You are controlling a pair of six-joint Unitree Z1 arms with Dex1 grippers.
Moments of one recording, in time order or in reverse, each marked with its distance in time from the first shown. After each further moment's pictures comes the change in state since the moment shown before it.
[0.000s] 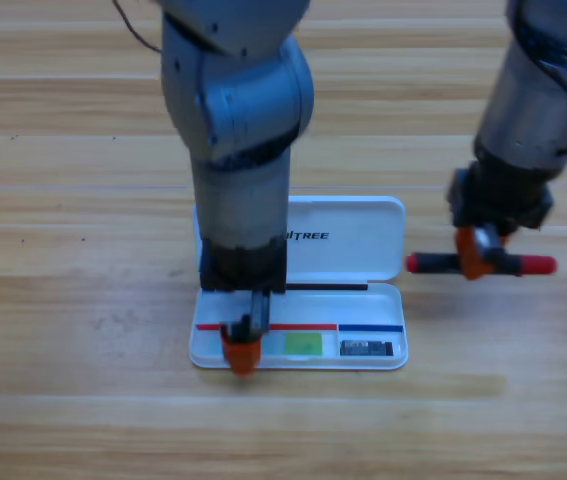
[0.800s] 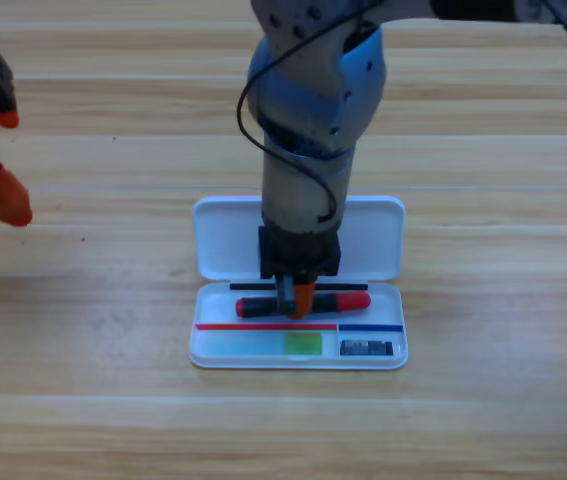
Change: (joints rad) arm 0 0.323 -0.547 0.208 0.074 0.006 0.023; arm 1 0.203 0.431 -0.576 0.143 -0.015 0.111
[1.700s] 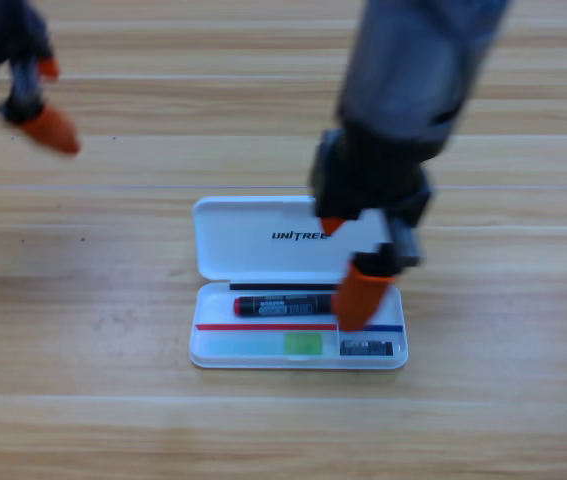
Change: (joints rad) arm 0 0.048 0.006 0.011 -0.227 -0.024 0.047; arm 1 0.032 -0.380 0.155 0.134 0.141 0.083
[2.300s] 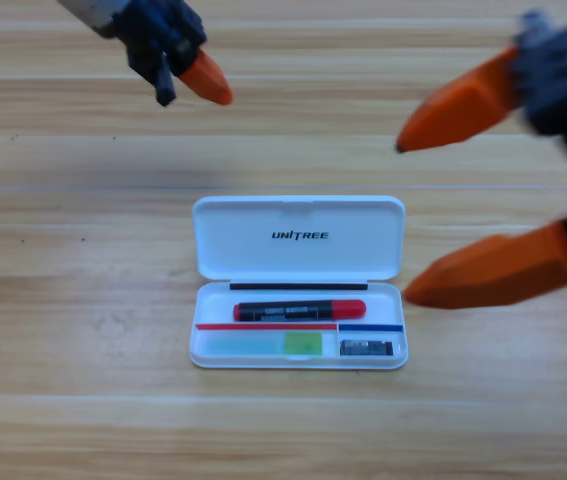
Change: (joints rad) arm 0 0.173 0.457 -0.255 -0.204 -0.511 0.141; arm 1 0.007 -0.704 0.843 -0.806 0.166 0.253
